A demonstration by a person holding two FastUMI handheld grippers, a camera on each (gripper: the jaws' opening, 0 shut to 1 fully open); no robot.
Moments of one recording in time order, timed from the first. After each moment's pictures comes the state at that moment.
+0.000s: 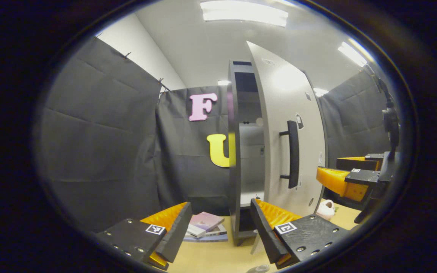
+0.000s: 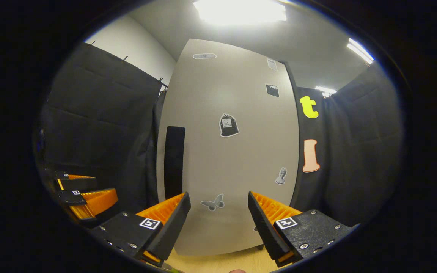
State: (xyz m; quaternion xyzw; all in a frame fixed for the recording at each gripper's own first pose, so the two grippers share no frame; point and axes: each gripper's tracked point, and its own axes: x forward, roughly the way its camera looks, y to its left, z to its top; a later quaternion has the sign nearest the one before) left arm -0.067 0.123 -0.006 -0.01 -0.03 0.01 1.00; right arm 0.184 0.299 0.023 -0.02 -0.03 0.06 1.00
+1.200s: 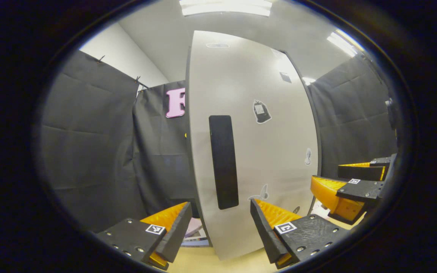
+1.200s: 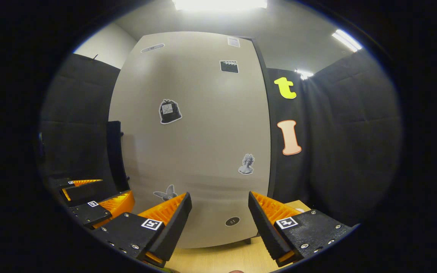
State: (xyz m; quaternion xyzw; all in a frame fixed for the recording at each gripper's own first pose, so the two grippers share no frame) left arm 0.005 0.025 0.004 0.02 -0.01 -0.01 1.00; right arm 0.222 0.217 0.007 0.02 0.02 -0.01 1.00
